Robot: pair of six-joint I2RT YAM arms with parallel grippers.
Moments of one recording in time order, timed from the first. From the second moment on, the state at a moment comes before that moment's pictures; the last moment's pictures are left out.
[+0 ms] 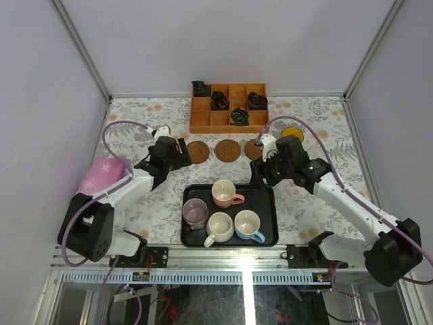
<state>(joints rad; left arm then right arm) -0.38 1.36 0.73 -0.06 -0.23 -0.55 0.54 1.16 0.90 -0.54 -0.32 0.04</state>
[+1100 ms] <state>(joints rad) -0.38 1.23 0.66 -0.07 -0.26 -0.58 0.71 1.44 0.90 -0.49 -0.44 -0.04</state>
